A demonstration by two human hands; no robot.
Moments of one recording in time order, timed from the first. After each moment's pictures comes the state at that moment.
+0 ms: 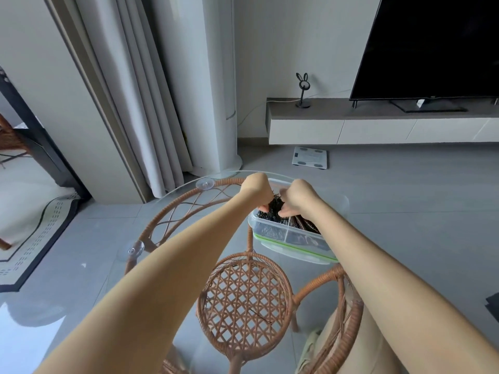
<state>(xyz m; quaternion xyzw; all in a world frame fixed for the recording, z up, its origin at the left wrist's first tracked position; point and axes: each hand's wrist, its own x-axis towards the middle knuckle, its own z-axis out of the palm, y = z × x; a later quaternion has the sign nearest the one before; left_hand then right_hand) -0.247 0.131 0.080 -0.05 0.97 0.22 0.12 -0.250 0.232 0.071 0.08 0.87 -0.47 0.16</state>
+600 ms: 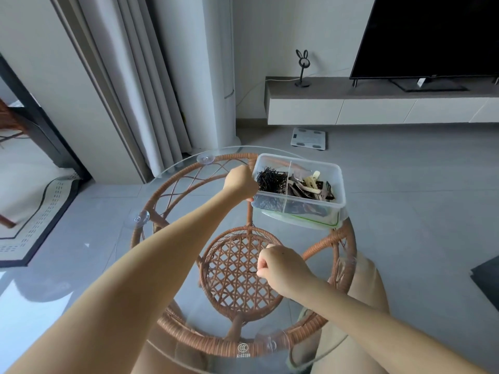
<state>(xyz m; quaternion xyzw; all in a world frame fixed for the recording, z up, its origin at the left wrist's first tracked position) -0.200 0.105 0.047 -0.08 0.95 0.30 0.06 -0.074 0.230 0.004 -0.22 0.95 -0.17 0.14</state>
